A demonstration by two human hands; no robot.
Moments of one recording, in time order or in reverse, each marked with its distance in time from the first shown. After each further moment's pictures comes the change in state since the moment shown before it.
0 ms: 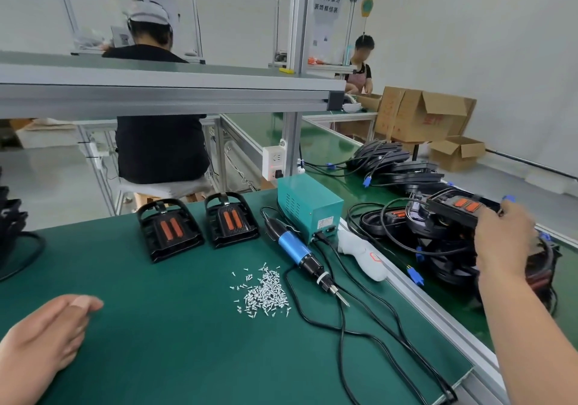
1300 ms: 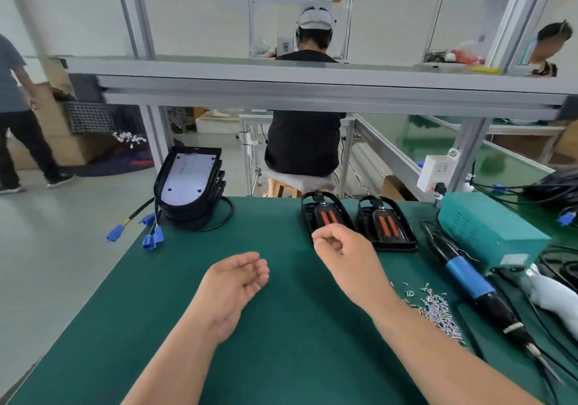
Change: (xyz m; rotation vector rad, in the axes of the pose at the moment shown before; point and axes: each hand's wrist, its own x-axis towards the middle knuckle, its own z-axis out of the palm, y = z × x) left_hand -0.014 0.028 -0.009 -0.757 0.182 -0.190; right_hand -0.387 -0.185 0.155 0.341 -1.309 -0.511
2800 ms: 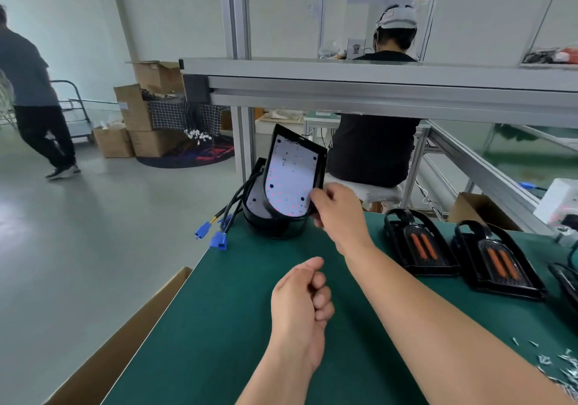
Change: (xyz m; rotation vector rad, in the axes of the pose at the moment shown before) left_hand 0.005 0.010 -0.007 -0.290 0.240 0.005; right_hand 0.145 -0.074 0.161 0.297 -0.008 0.007
